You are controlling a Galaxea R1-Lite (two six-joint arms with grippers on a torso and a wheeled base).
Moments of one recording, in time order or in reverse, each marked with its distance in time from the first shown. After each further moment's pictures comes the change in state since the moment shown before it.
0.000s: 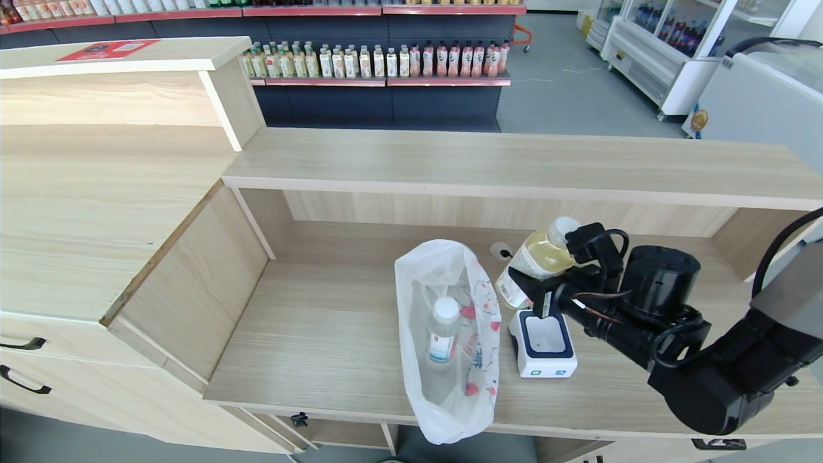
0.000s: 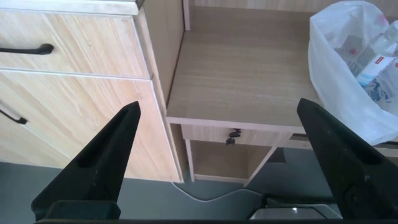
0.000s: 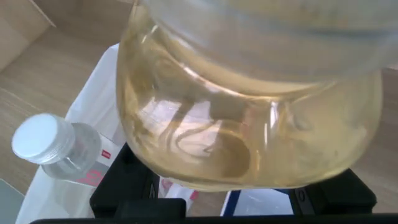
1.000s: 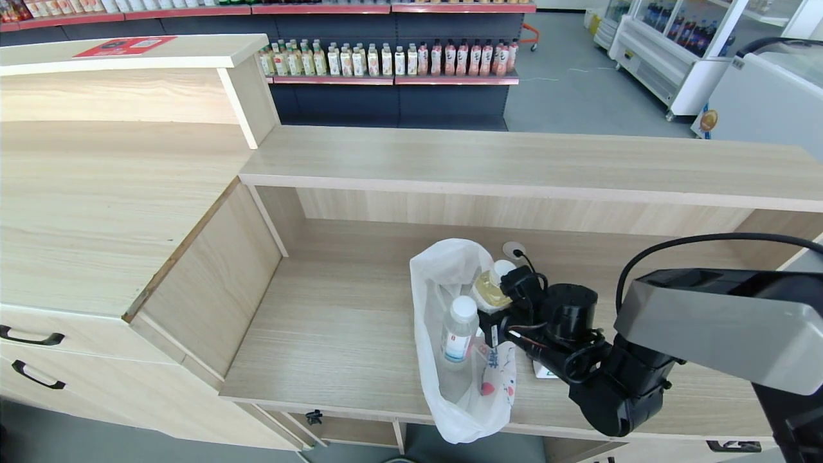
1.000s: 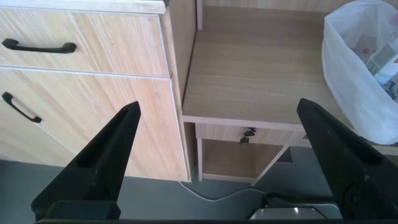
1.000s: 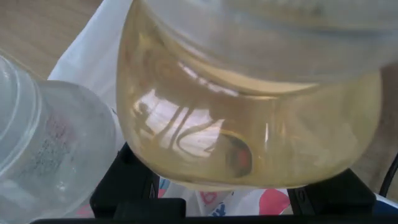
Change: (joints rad) left arm 0.000 0.000 0.000 0.000 0.000 0.001; right arm 0.069 0.360 -0.179 -0.097 -0.003 -0.040
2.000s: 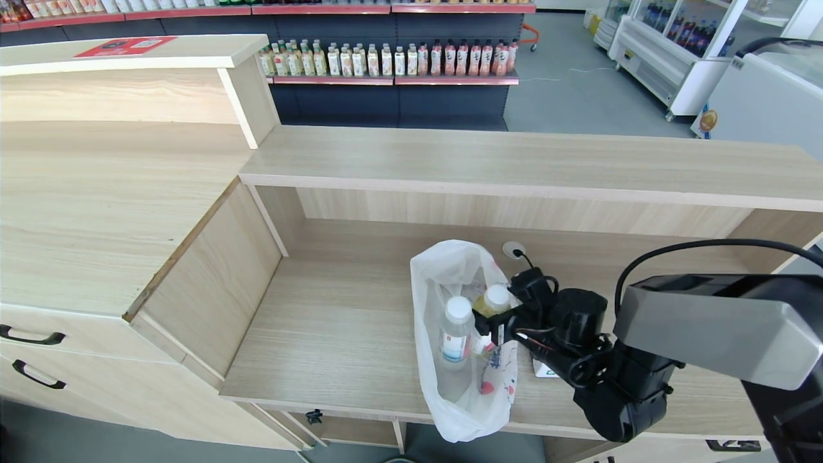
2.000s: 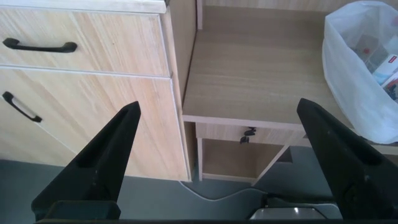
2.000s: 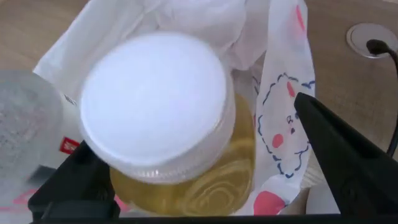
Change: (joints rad) left arm 0.000 0.000 0.000 0.000 0.000 0.000; right arm -0.031 0.021 0.029 -0.099 0.003 0.029
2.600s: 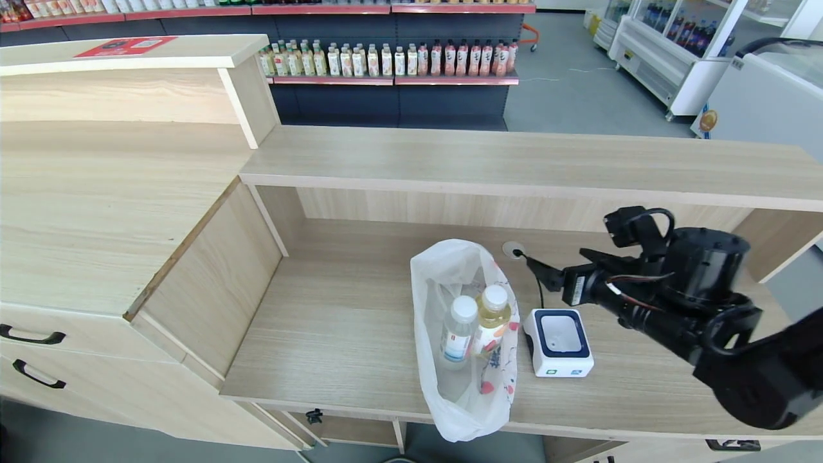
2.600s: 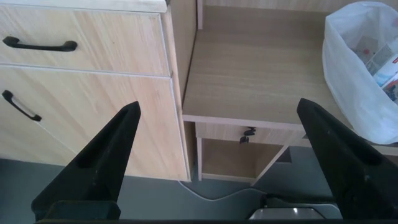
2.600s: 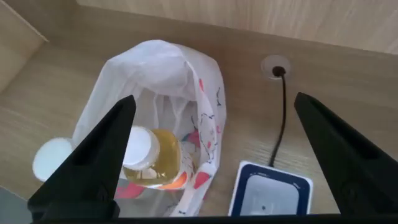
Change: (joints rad) left arm 0.000 0.000 0.000 0.000 0.000 -0.004; right arm -0.106 -0.574 0.187 0.391 -0.051 0.081
